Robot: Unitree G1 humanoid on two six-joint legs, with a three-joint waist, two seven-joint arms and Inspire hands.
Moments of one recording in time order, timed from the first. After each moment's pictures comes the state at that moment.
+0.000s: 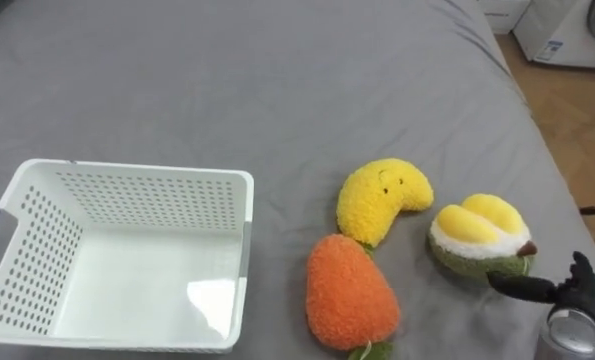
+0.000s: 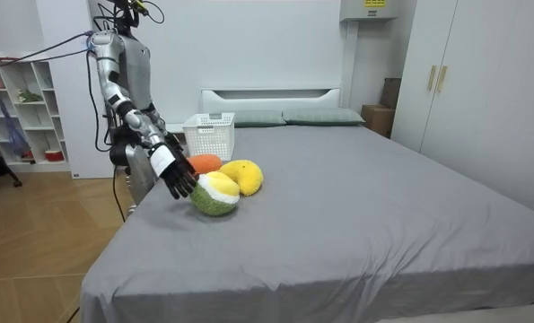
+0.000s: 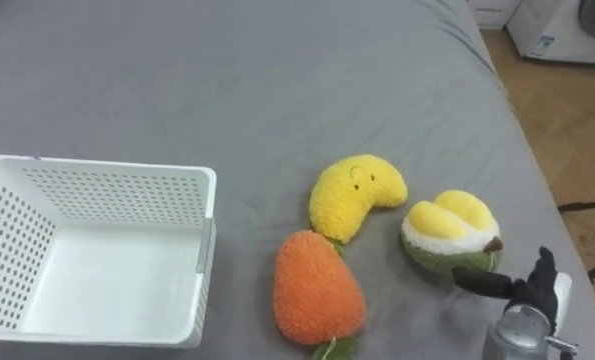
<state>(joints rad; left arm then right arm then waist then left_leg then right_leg) 0.20 0.22 0.12 1.07 0.19 0.03 0.32 -0.18 -0.37 -0.11 0.89 0.21 -0.01 -0.39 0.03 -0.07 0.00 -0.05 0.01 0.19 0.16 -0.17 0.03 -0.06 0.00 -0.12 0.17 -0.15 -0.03</state>
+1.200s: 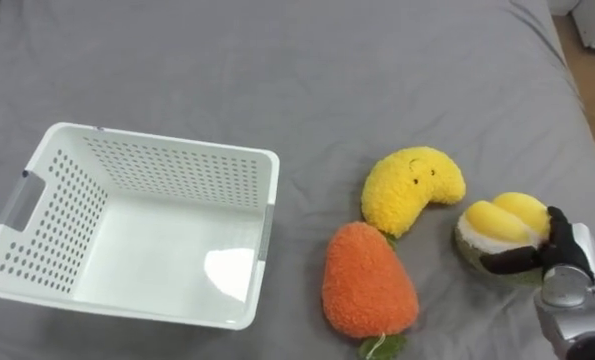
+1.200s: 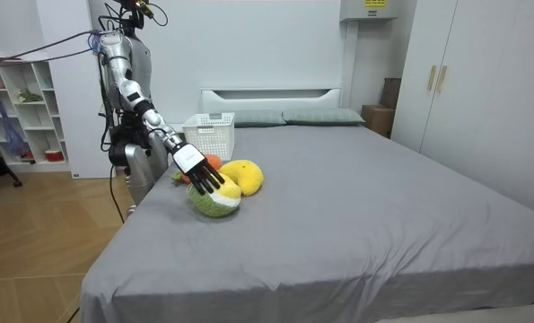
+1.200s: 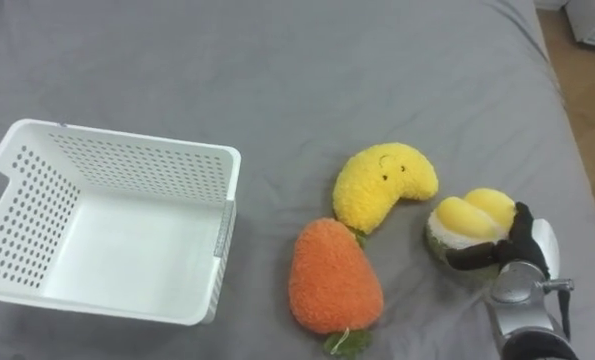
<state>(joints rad) 0.12 0.26 0.01 1.08 0.19 0.03 0.31 -0.39 -0.47 0.05 1.18 -0.04 0.00 -0.31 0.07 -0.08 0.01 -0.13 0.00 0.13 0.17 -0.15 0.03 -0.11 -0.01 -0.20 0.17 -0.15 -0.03</state>
